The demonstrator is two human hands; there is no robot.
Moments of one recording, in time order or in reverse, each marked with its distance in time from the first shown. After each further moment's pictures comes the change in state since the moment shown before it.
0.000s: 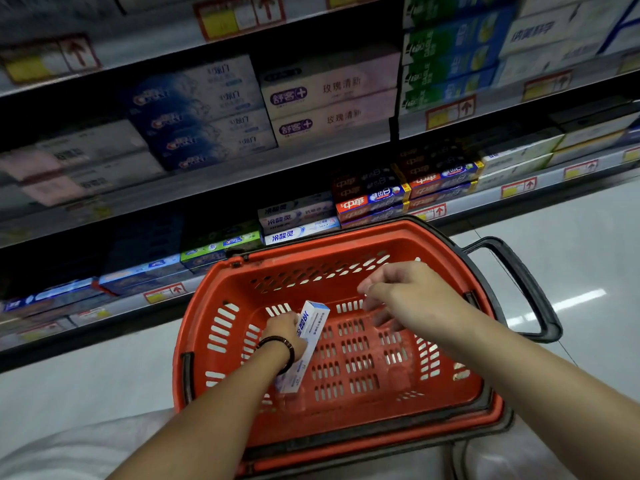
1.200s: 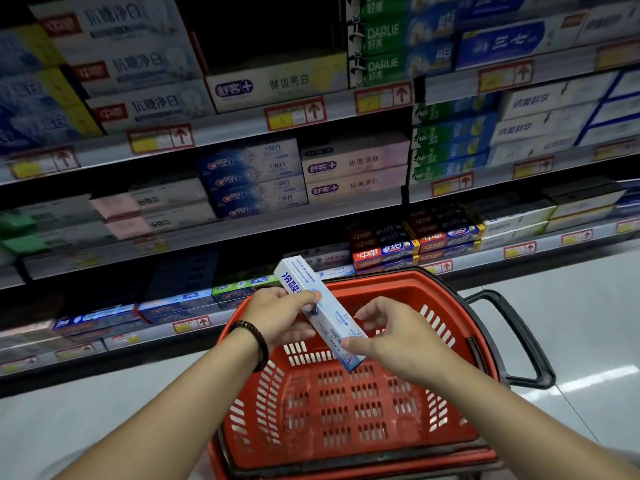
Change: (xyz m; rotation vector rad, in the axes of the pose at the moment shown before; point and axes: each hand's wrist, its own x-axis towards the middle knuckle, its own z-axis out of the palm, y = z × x) left_hand -0.130 0.059 -0.168 -1.089 0.004 0.037; right_hand -0.012 -0.006 0.024 -0.226 0.049 -0.210
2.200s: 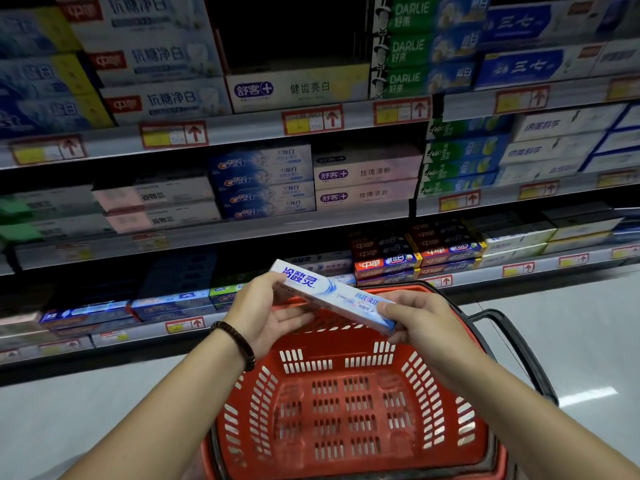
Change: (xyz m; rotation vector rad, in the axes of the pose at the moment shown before) left_hand -0.015 0.030 -0.021 -0.472 0.005 -0.035; right_hand 0.017 -0.010 -0.020 0.456 0.078 0.007
